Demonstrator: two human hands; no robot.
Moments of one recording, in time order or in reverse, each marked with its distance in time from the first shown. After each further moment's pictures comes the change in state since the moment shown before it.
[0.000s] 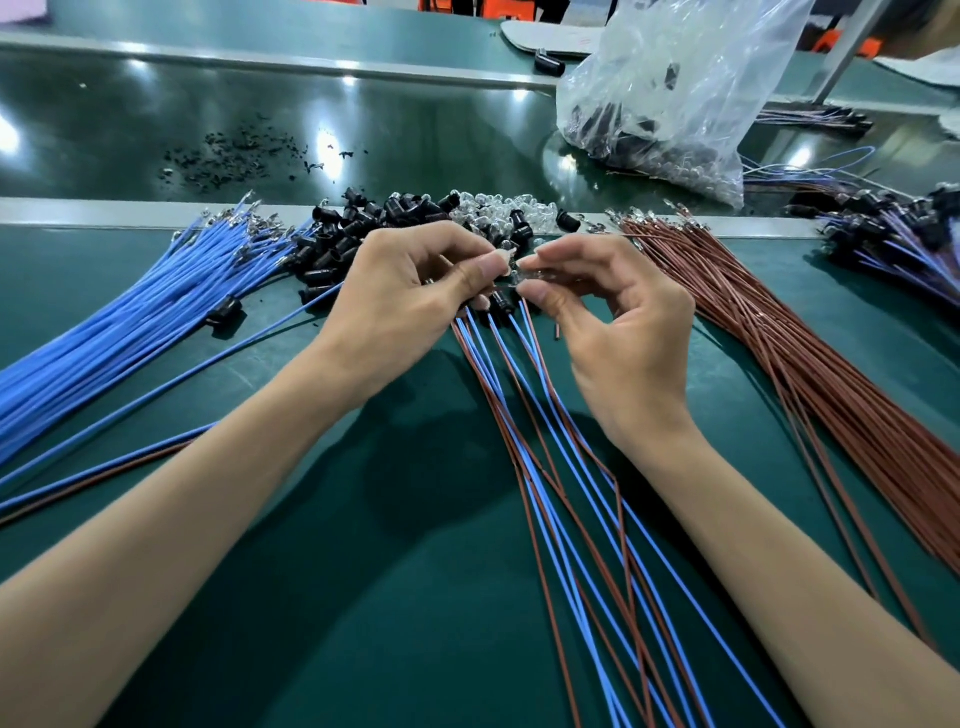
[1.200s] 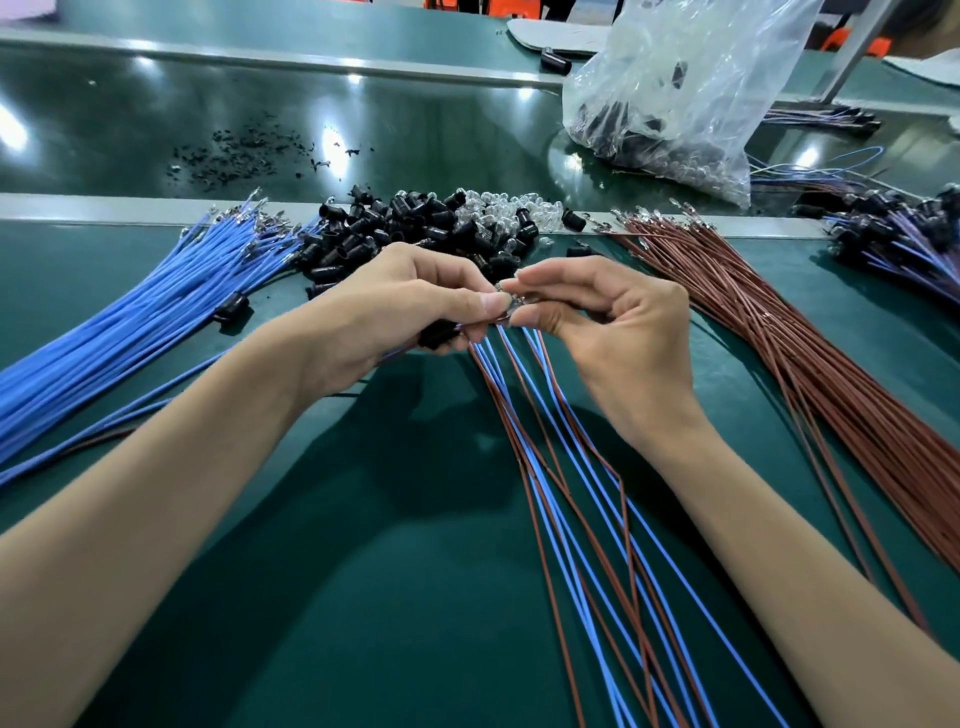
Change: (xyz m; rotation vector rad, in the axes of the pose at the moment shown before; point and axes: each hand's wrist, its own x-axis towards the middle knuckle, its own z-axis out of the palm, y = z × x) left_hand 0.002 0.005 -0.017 -0.190 -0.390 -0.342; right_hand -0.001 0.003 -0.003 0.165 -0.162 0.143
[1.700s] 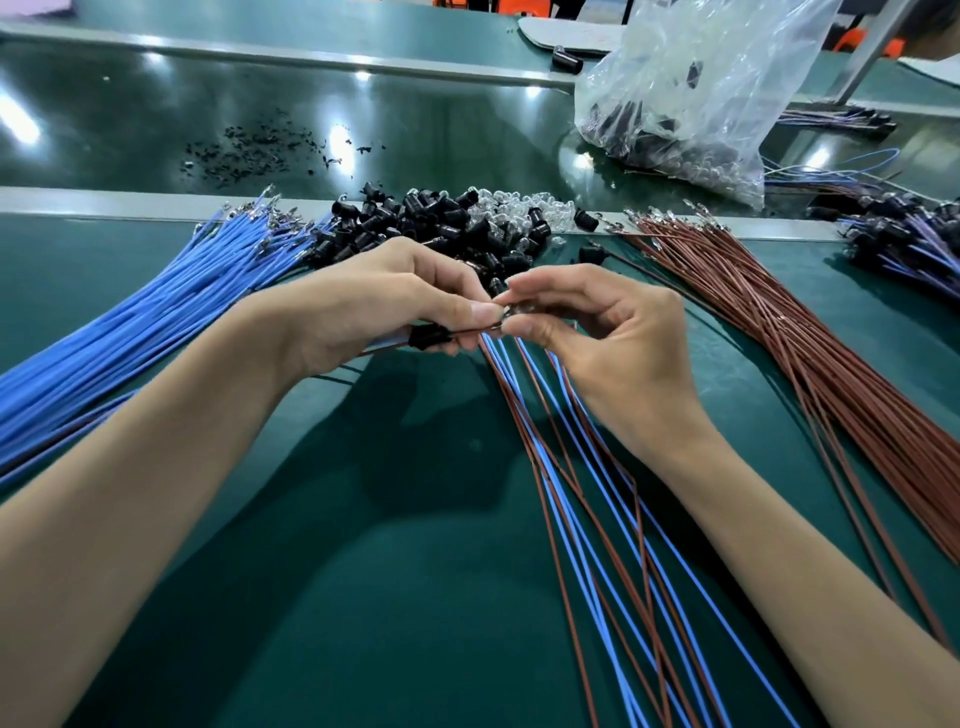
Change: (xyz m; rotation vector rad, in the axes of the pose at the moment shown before) left_hand -0.004 0.004 -0.017 0.075 -0.123 -0.036; right_hand -0.003 -0.002 0.007 -0.064 -0.073 -0.078
